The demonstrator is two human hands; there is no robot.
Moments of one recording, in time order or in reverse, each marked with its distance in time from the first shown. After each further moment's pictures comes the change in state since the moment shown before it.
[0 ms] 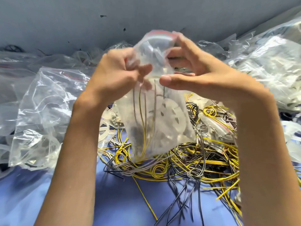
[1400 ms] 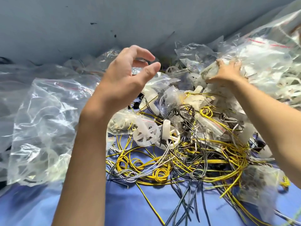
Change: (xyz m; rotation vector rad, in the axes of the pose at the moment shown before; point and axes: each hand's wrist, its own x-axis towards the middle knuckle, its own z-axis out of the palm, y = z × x) left_hand 0.010 0.002 0.005 -0.031 -0.014 0.099; right_hand 0.057 0.162 -0.115 -0.802 0.416 0.740
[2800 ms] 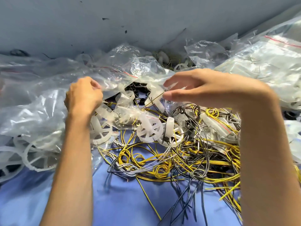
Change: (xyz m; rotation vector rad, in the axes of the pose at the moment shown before) left_hand -0.013 -0.097 -0.043 0.654 0.343 -0.646; right_hand -0.184 -0.092 -0.067 0.160 -0.437 -0.676
